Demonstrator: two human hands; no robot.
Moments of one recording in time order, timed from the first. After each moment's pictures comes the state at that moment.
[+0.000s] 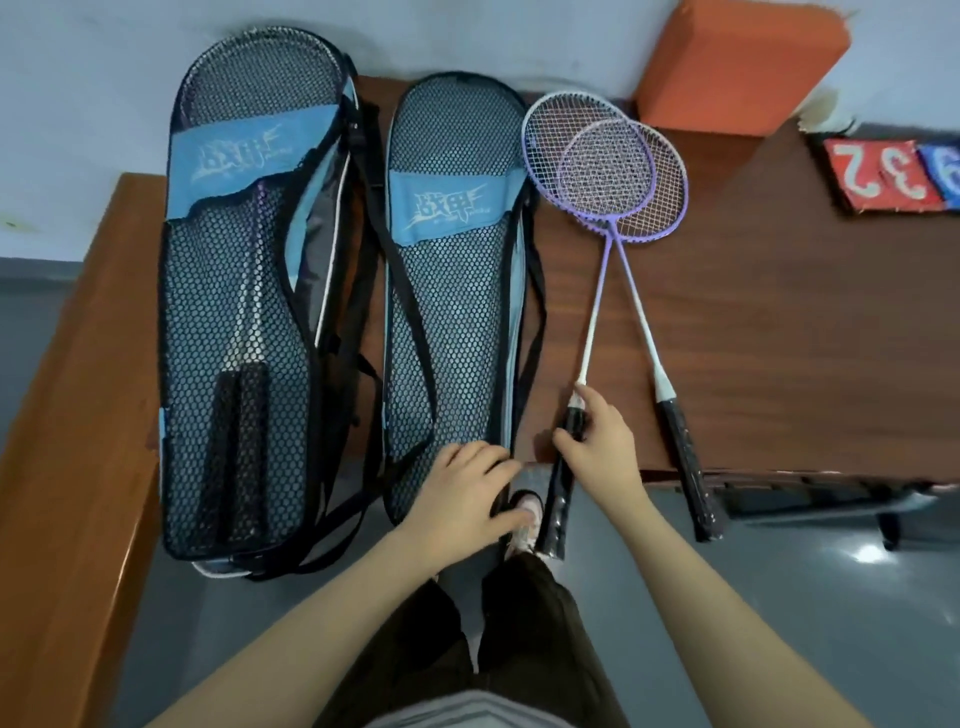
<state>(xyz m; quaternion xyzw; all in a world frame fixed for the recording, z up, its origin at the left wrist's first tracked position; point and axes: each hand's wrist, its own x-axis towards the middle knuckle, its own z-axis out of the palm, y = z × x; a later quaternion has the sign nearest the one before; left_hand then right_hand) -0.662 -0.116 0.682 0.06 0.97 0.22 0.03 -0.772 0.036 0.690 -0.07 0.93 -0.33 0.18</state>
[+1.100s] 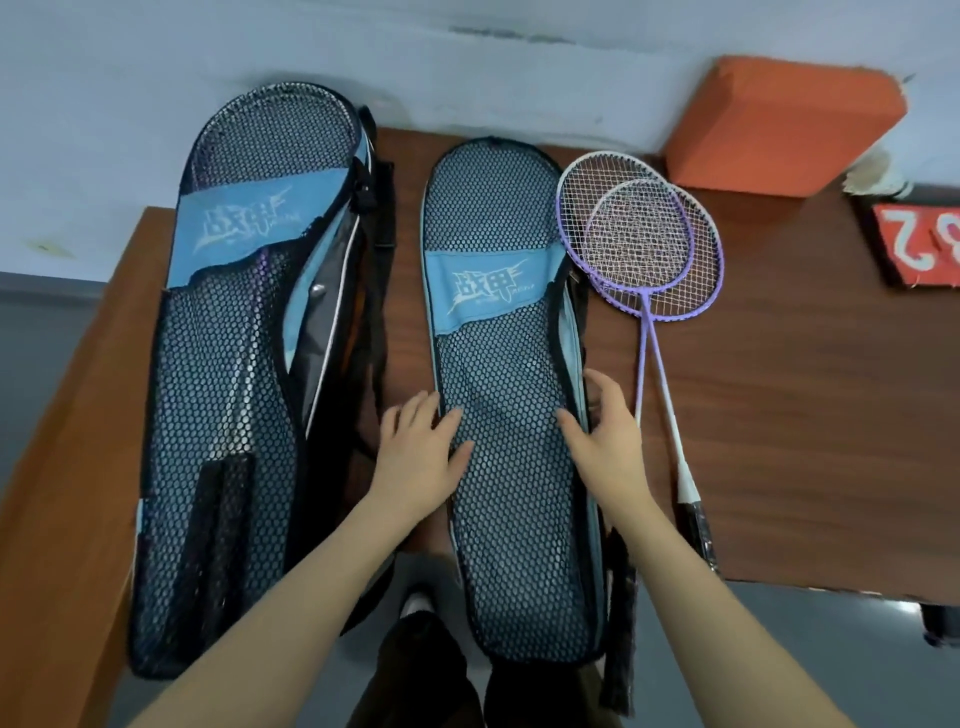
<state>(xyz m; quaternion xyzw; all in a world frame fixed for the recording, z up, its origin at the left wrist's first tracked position) -0.763 -0.193 0.681 -0.14 0.98 0.14 0.06 -0.865 -0.012 0.708 -0.12 0.88 -0.44 0.13</state>
